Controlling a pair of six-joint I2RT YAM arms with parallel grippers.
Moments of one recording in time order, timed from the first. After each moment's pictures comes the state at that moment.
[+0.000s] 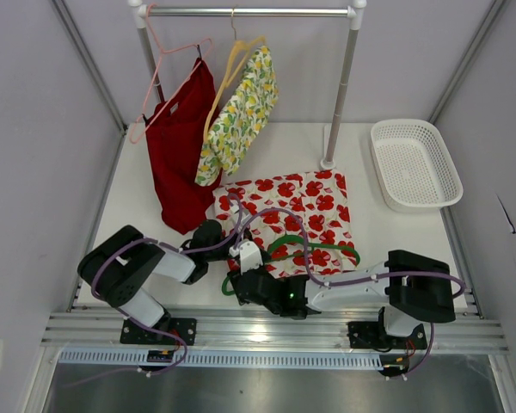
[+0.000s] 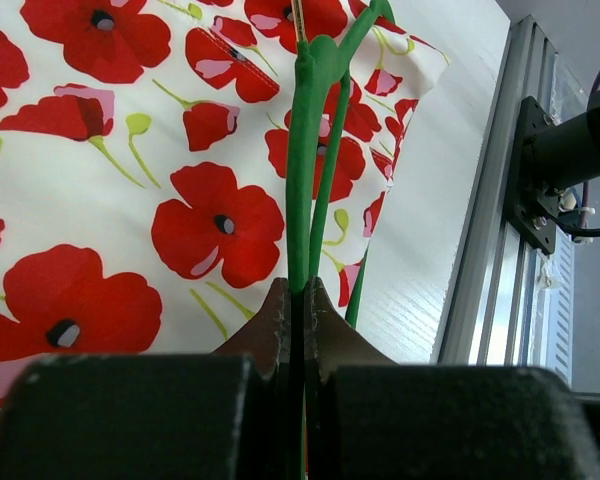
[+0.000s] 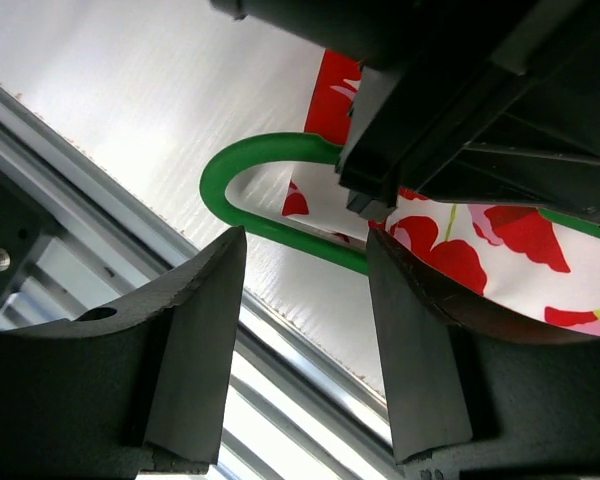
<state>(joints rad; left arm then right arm) -0.65 1.58 0.32 0.91 0.59 -0.41 1.43 1.61 0.86 0.05 0.53 0.60</state>
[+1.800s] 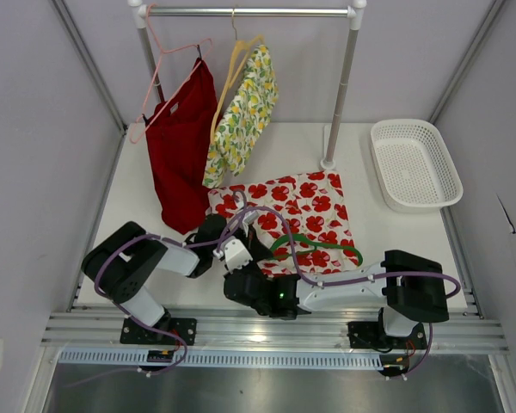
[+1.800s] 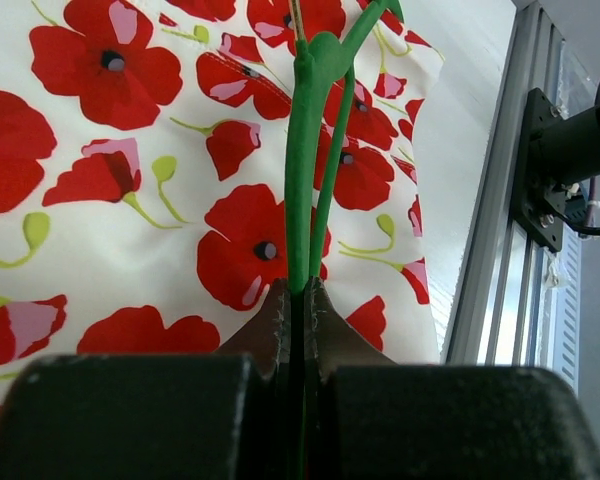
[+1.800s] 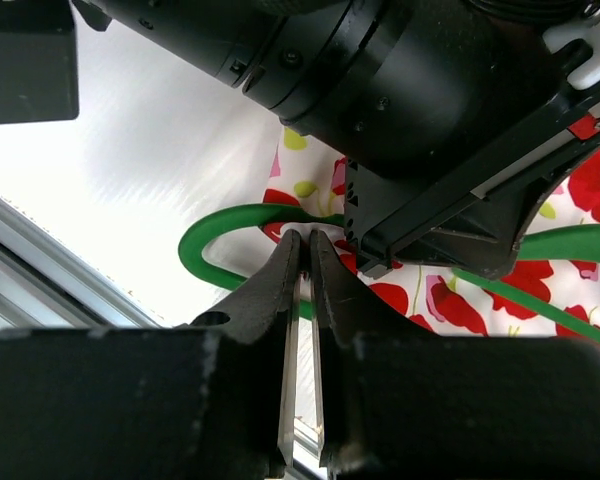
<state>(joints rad) -0.65 1.61 0.39 0.84 0.62 -0.37 1.47 1.66 1.00 -0.01 0.75 0.37</state>
